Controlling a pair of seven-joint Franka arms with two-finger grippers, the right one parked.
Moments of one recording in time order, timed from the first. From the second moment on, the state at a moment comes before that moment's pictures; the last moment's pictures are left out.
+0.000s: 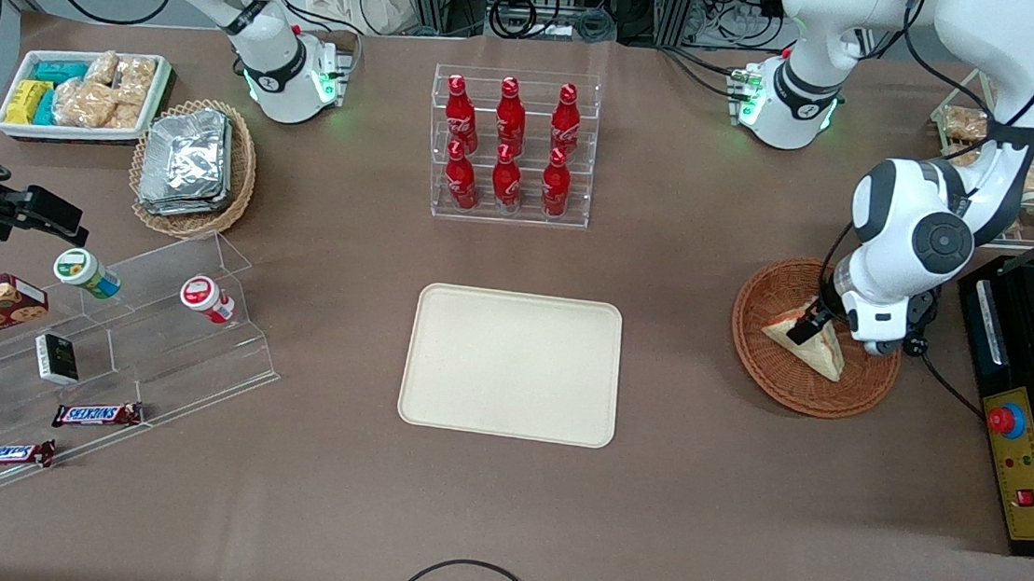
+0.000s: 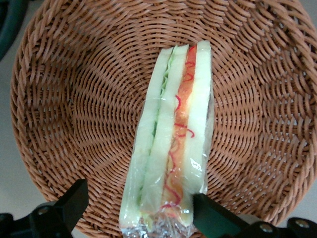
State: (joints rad) arm -0.02 0.12 -0.05 -2.41 0.01 2.41 -0.95
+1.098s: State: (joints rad) arm 0.00 0.22 -0.04 -2.31 0.01 2.35 -0.95
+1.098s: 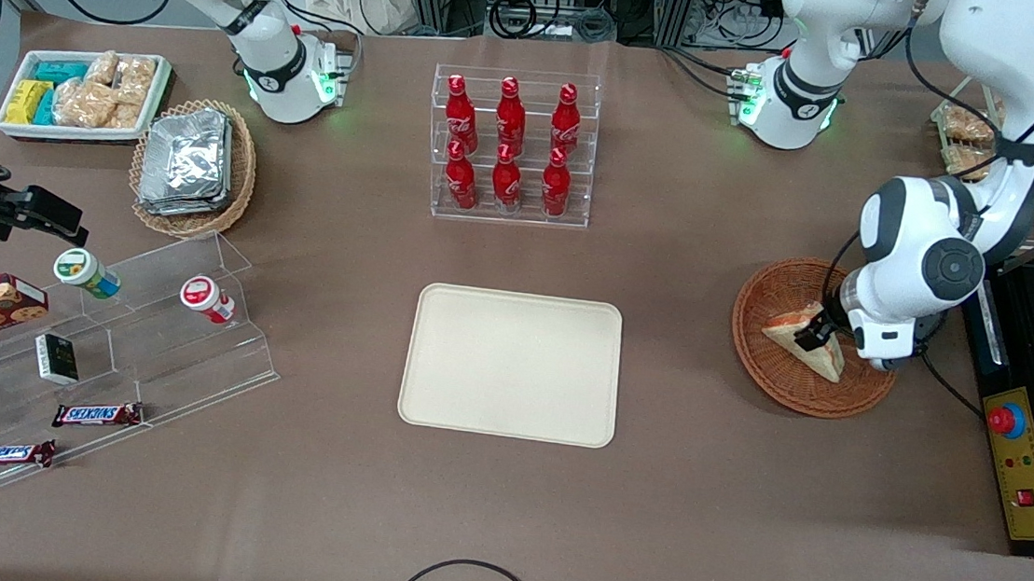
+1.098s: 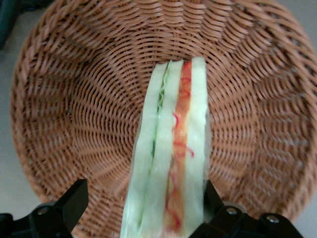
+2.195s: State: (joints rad) arm 0.00 0.02 -0.10 -2.11 0.01 2.01 -0.56
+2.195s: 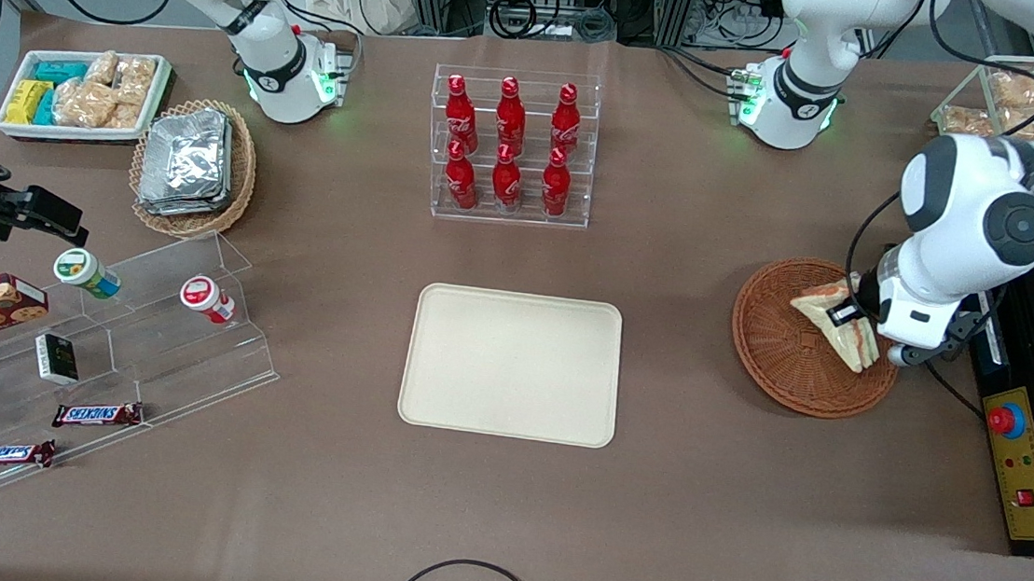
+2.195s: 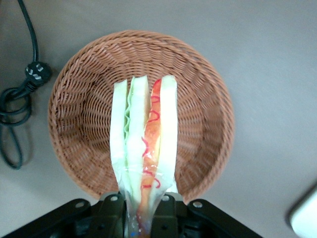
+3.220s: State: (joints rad) arm -0.16 0.49 -0.40 -1.59 0.04 1.84 -0.59
